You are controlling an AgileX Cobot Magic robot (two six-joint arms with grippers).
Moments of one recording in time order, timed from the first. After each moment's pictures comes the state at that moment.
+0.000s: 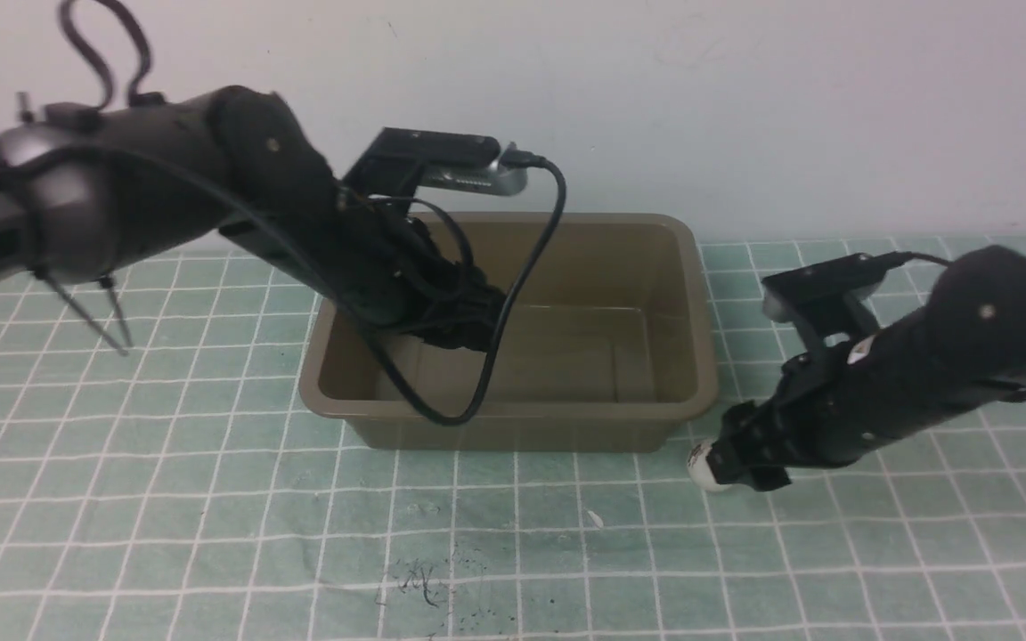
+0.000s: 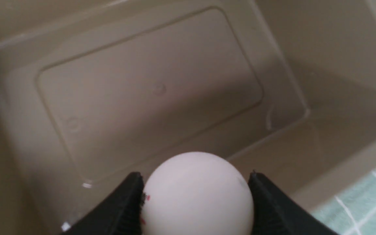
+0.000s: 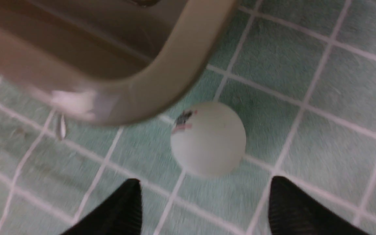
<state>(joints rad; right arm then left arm) 0.32 1.75 -1.00 0.42 0.57 -0.35 -0.37 1.85 -1.41 -0.44 0.70 0.31</state>
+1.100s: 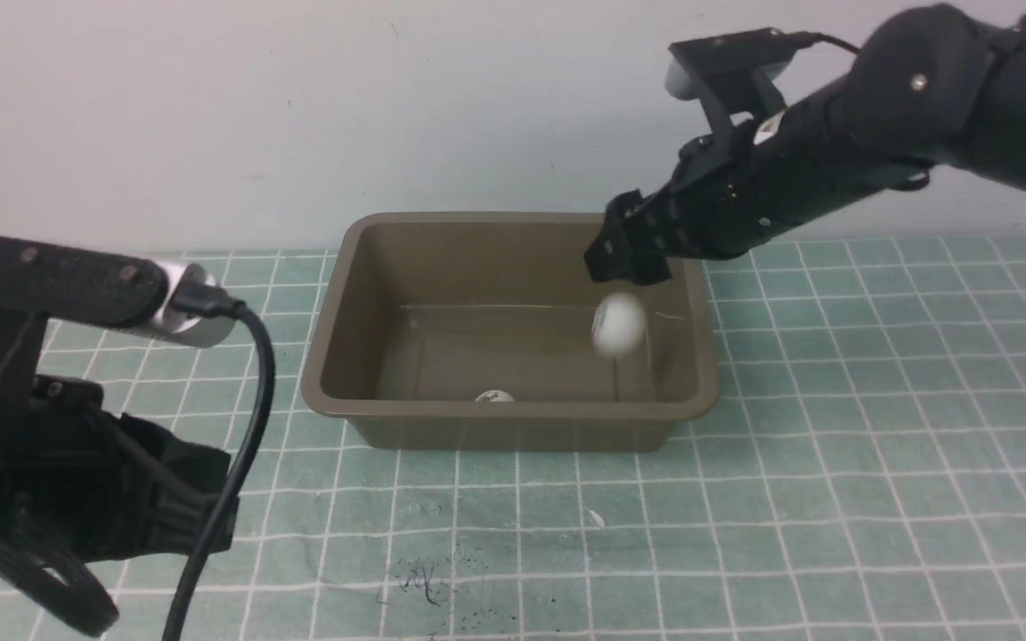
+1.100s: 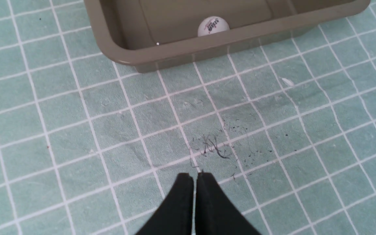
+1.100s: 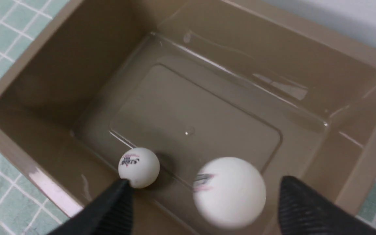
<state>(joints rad) 0.39 1.80 -1.51 0.40 0.78 -0.28 -0.37 0.91 -0.76 -0.19 0.74 0.00</state>
